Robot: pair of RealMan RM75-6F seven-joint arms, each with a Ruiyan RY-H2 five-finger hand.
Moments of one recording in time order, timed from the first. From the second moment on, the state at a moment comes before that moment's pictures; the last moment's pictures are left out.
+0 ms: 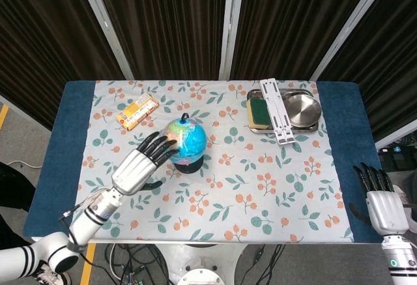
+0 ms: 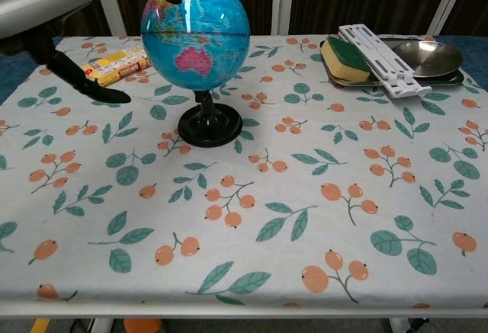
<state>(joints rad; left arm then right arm) -0.59 -1.40 -0.10 -1.64 1.63 1.24 0.22 0.09 -1.17 0.03 -1.48 -1.50 1.41 0.00</state>
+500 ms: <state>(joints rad) -0.38 -1.24 -0.04 -1.57 1.52 1.41 0.10 0.09 -1.17 0.03 -1.50 -1.50 1.40 -0.02</state>
